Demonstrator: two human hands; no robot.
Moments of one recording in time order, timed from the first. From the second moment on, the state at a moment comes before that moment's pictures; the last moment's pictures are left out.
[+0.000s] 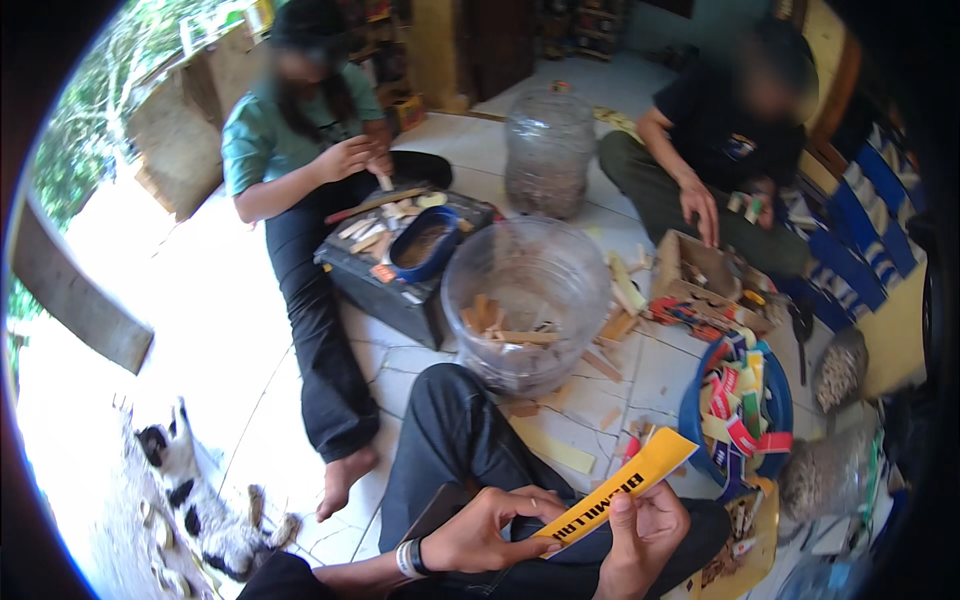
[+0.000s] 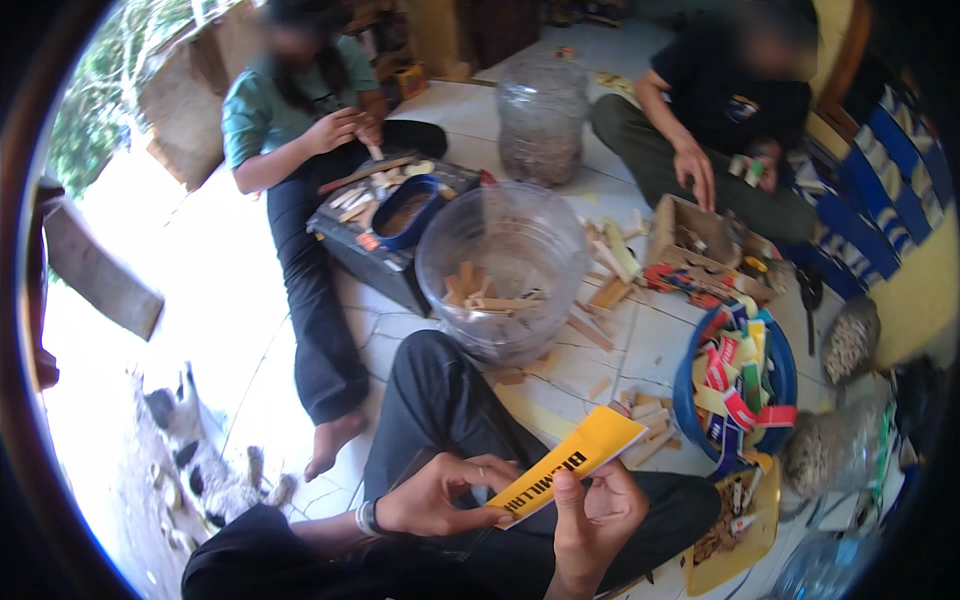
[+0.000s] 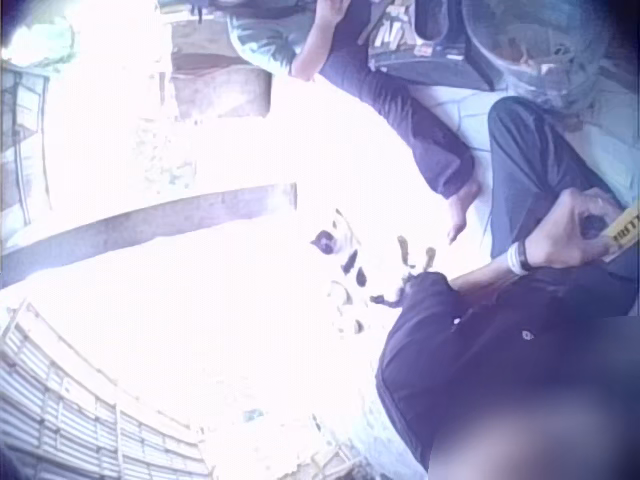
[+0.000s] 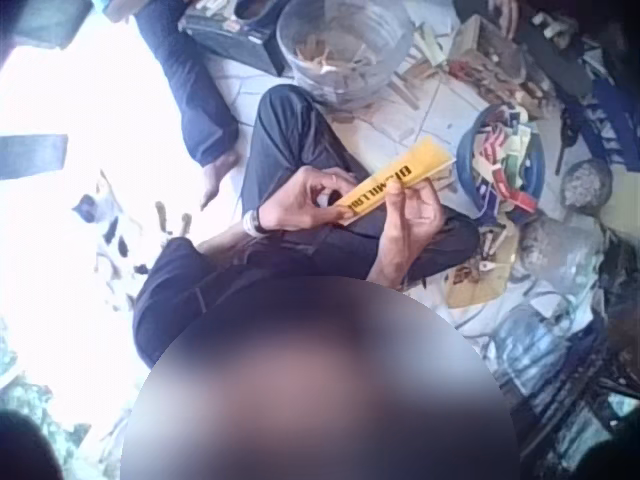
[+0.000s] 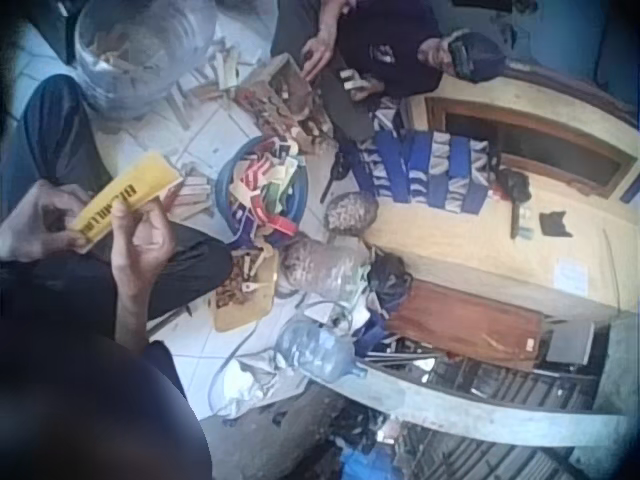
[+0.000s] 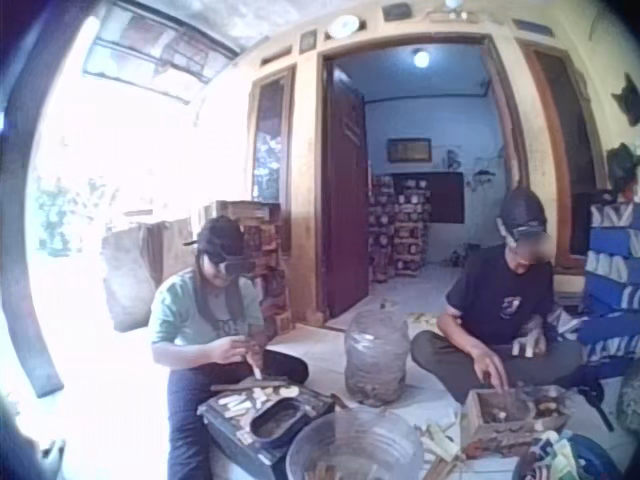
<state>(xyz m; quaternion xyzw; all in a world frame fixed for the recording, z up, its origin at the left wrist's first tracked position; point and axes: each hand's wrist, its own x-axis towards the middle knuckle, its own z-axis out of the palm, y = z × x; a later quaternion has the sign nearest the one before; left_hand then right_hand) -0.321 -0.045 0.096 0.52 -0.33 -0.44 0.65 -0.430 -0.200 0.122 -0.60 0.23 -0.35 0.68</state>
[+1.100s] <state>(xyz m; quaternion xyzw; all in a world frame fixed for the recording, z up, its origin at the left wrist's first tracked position) -0.270 0.065 0.035 0.55 0.22 -0.08 0.80 -0.276 -0.080 0.080 -0.94 -0.20 -0.21 0.20</state>
